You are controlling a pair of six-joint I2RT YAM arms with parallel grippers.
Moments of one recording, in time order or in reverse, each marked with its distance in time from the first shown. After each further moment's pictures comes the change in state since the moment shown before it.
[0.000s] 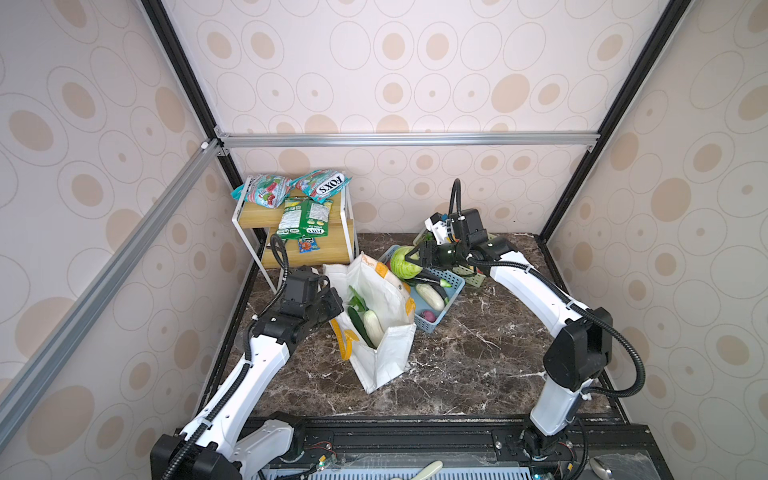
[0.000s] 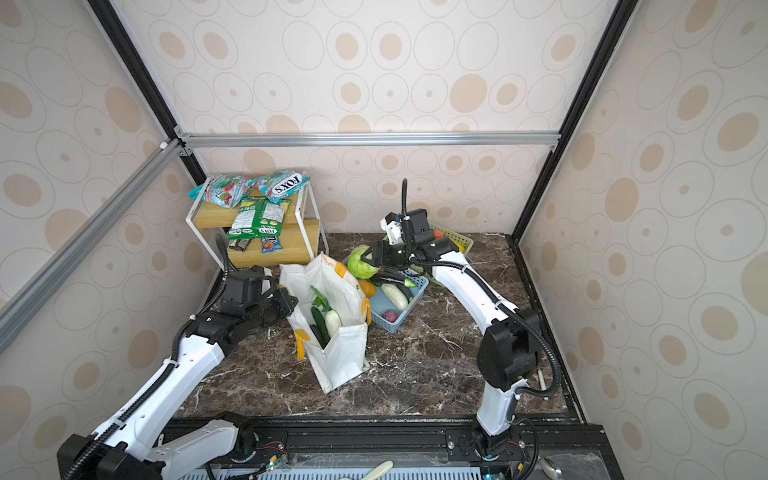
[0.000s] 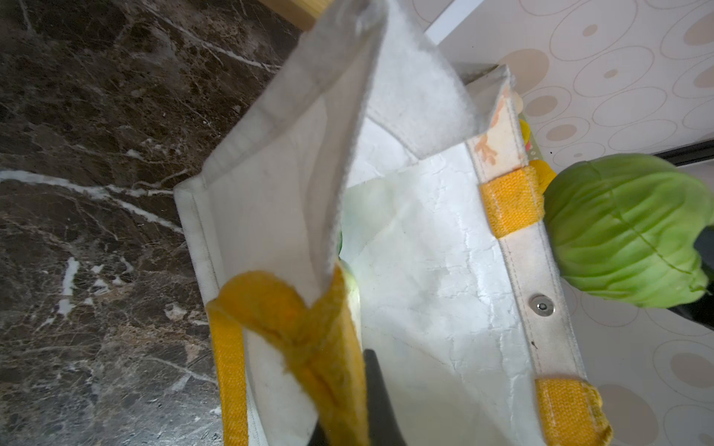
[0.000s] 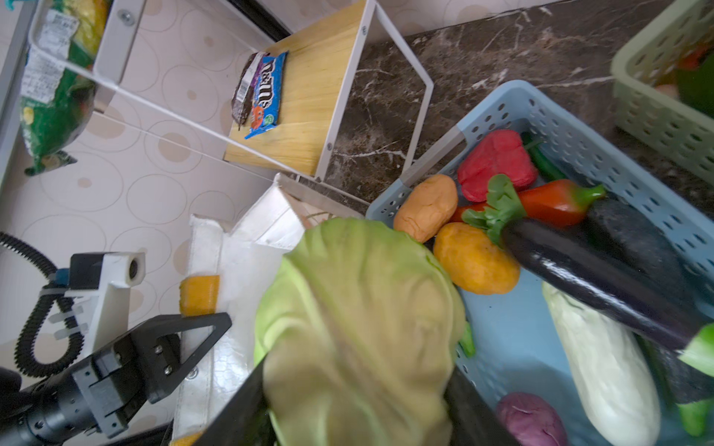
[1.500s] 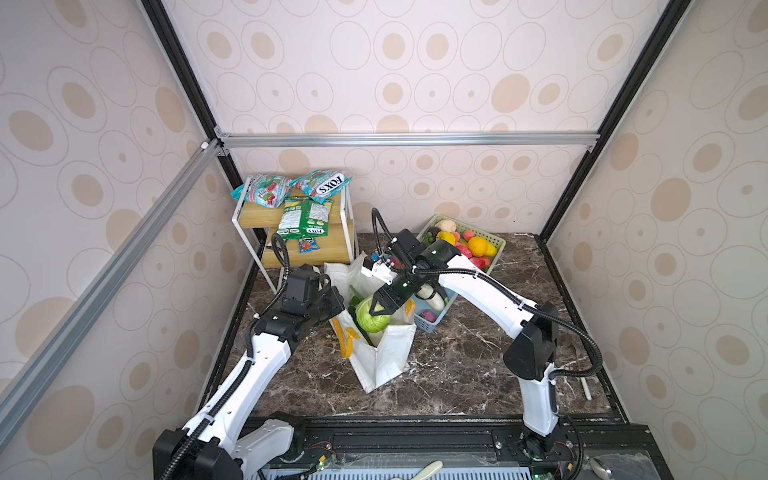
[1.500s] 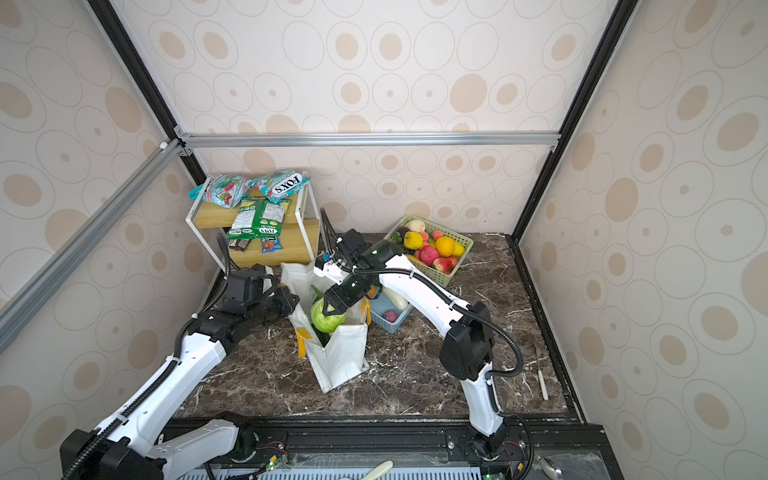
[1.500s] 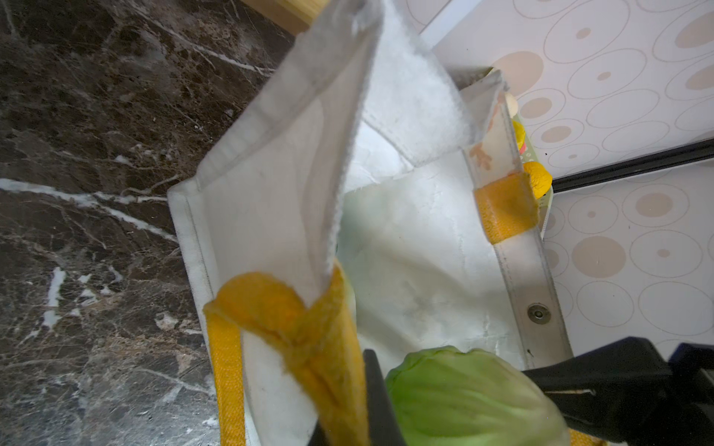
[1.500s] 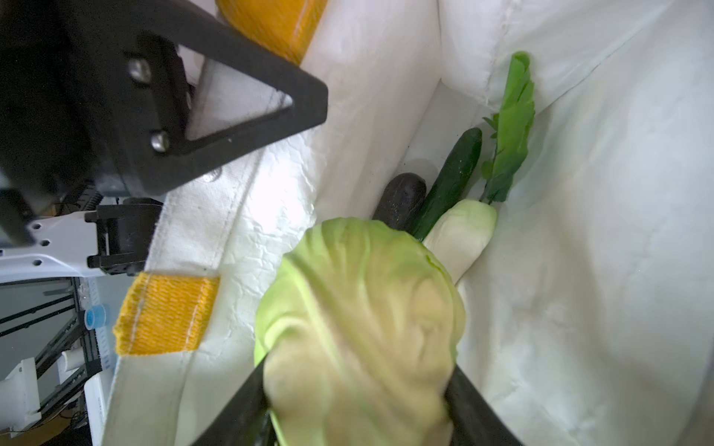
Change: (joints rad) left arm 0.000 0.021 0.000 0.031 0.008 0.000; right arm 0.307 0.251 0.356 -0.543 0.032 -0.527
